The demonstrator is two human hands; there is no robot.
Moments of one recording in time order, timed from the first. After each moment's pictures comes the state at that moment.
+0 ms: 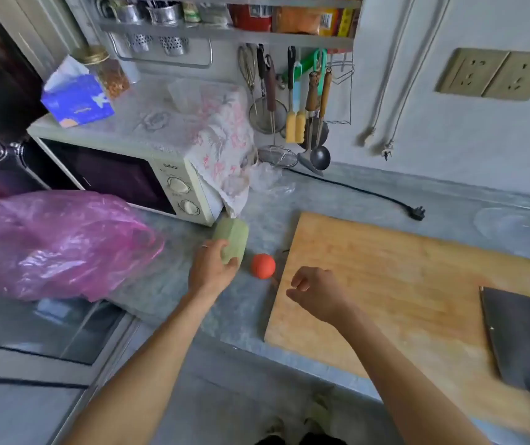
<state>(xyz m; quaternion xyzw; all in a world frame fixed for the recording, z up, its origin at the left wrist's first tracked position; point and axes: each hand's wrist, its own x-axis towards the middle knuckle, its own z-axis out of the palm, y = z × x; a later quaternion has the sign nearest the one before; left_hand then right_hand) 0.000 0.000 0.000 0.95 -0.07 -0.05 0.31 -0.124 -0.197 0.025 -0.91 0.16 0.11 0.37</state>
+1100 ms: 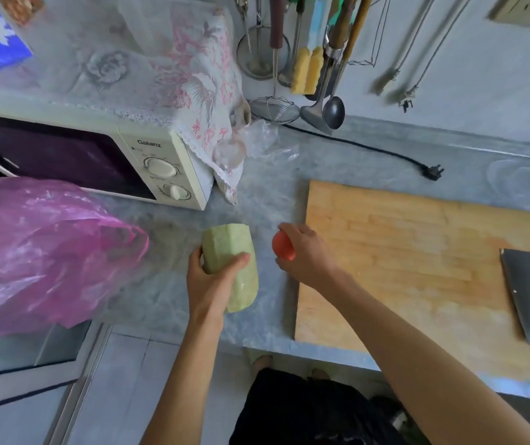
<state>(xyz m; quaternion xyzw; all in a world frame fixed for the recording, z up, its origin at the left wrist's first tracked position) 0.017 0.029 -0.016 0.73 0.18 -0.20 0.63 -0.020 -0.156 -0.021 -0.94 0.18 0.11 0.27</state>
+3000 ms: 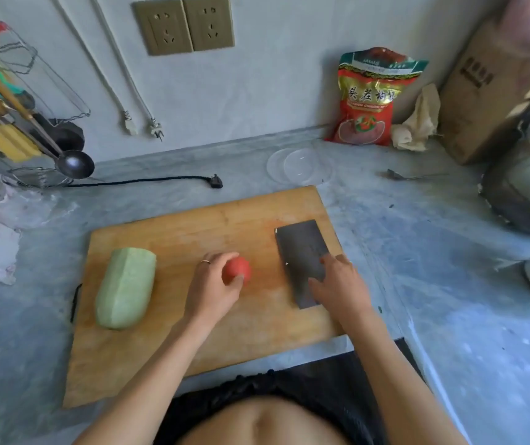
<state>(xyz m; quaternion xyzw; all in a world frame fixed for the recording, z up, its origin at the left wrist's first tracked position) -0.192 -0.314 -0.038 0.86 -0.37 -0.15 0.32 -0.371 -0.469 -0.019 -0.84 0.48 0.03 0.26</state>
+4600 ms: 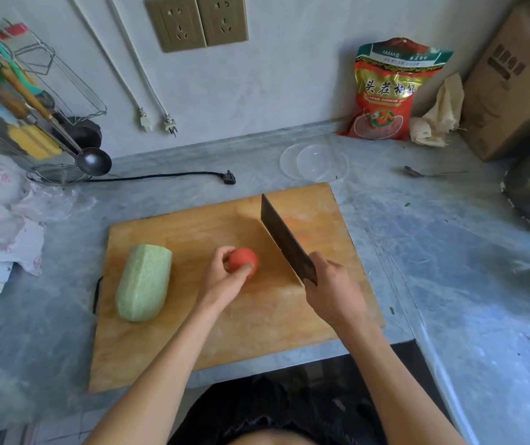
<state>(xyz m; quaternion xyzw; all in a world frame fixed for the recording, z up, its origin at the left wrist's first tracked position) -0.180 -0.326 -0.055 0.82 -0.17 -0.31 0.45 -0.364 -0.446 -0.005 -0.87 0.41 -0.02 0.28</state>
